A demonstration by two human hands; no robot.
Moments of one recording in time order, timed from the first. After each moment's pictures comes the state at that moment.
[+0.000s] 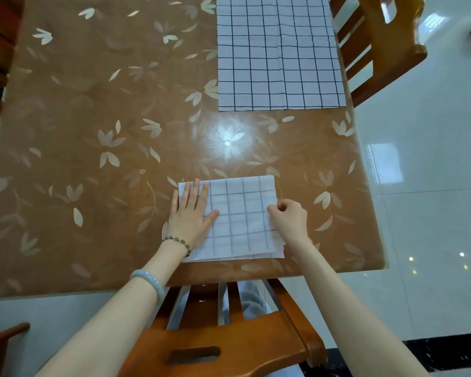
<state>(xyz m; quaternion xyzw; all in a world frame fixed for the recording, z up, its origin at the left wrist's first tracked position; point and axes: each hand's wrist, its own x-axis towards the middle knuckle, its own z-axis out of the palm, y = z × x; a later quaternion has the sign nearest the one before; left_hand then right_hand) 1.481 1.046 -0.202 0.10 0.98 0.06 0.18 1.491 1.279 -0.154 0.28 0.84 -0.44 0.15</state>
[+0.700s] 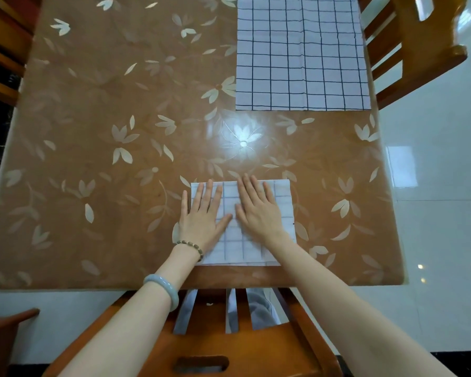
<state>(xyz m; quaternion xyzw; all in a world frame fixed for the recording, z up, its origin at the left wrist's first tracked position) 1.484 1.049 -0.209 0.08 0.99 0.03 0.14 1.461 1.215 -0.214 -0.15 0.98 -0.11 0.12</state>
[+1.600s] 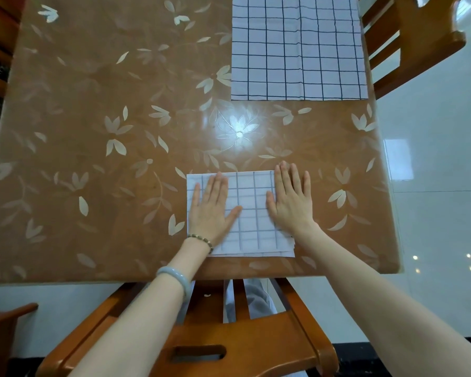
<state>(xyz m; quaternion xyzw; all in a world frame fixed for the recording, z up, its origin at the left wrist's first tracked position) 1.485 1.078 -0.204 0.09 0.98 0.04 0.17 1.467 1.285 -0.216 -0.06 0.99 -0.04 0.08</state>
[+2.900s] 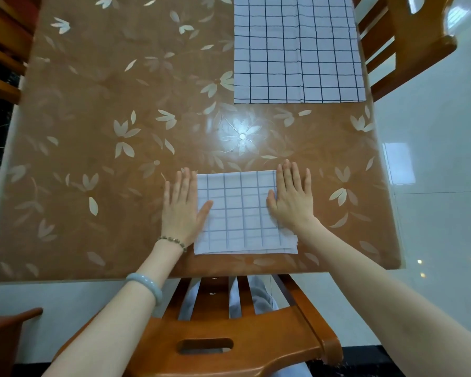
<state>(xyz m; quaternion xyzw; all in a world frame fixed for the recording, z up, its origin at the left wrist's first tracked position) 1.490 1.016 -0.182 0.04 0.99 0.07 0.11 1.464 1.276 -0.203 -0.04 0.99 -0.02 0.12</state>
